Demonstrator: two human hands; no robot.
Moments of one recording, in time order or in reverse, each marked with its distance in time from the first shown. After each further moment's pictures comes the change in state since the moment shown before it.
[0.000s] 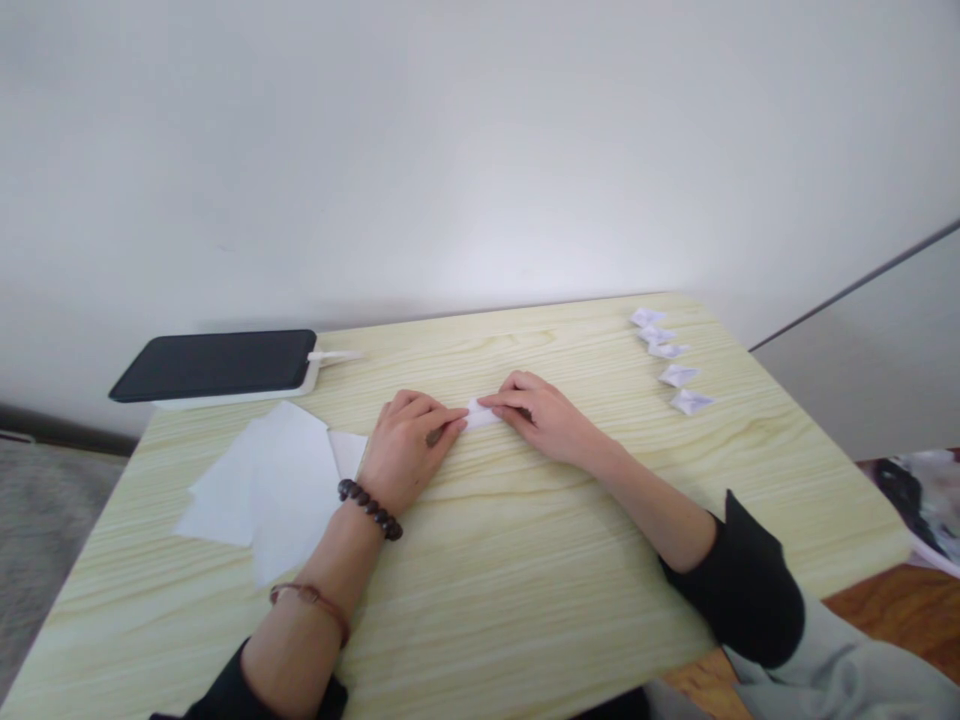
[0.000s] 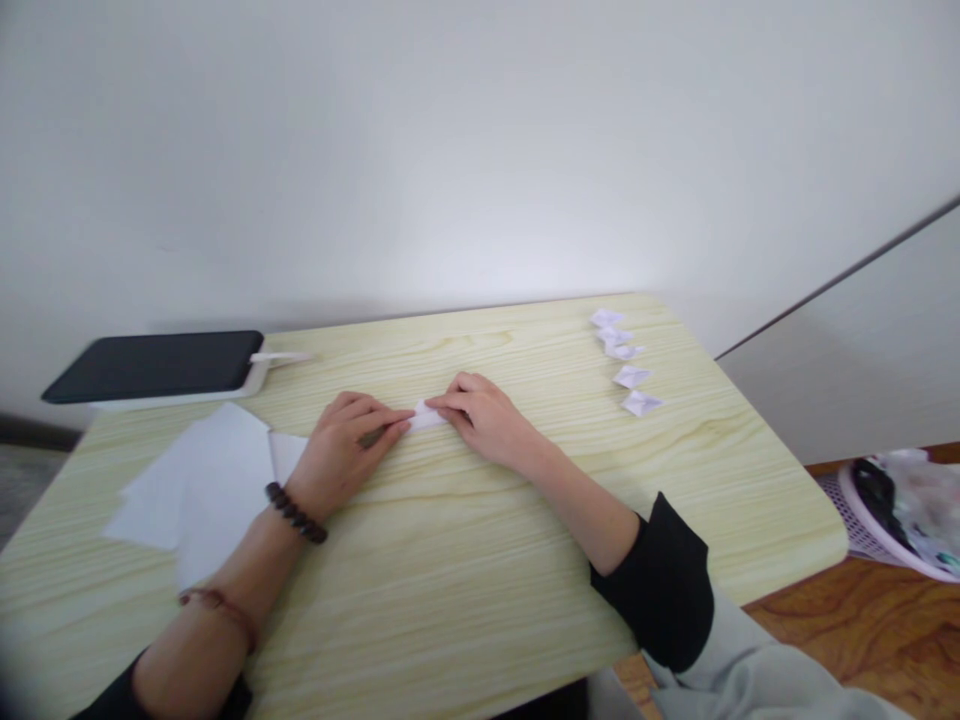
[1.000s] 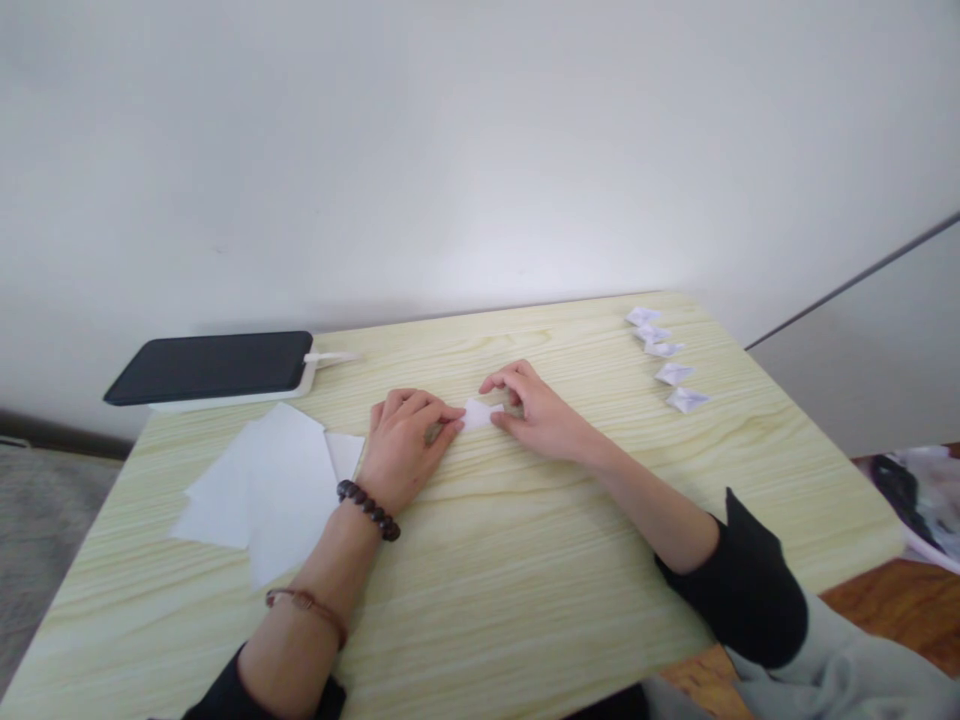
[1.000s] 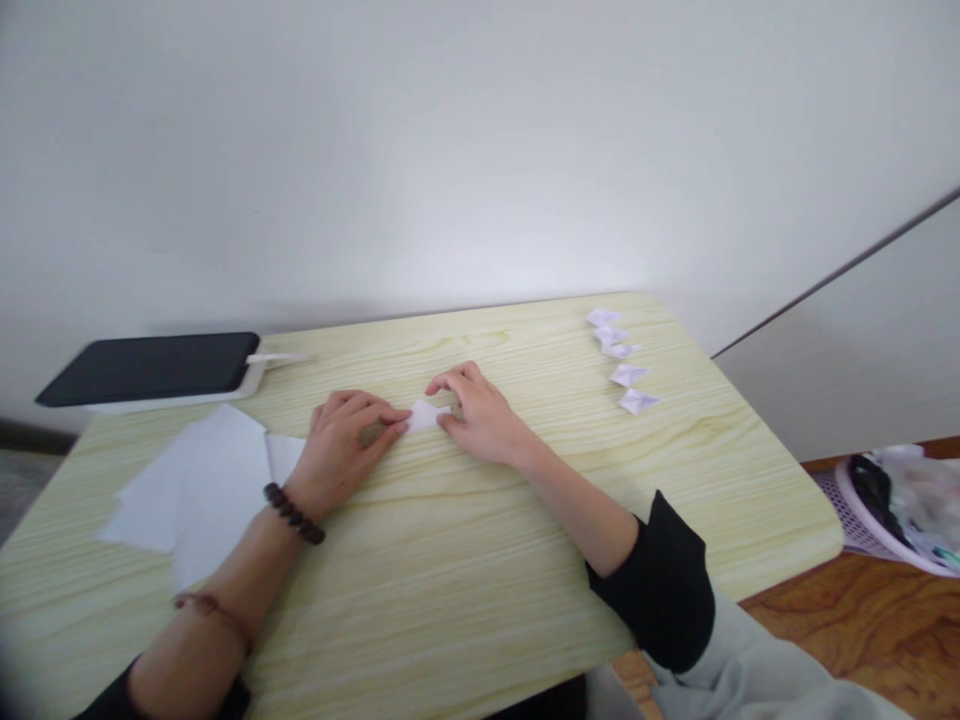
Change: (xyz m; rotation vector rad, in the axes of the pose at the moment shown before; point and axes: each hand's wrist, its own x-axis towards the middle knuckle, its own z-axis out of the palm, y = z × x) left_hand 0.001 0.004 -0.002 0.054 -0.022 -0.065; right_hand 0.002 -0.008 0.000 0.117 0.035 0.191
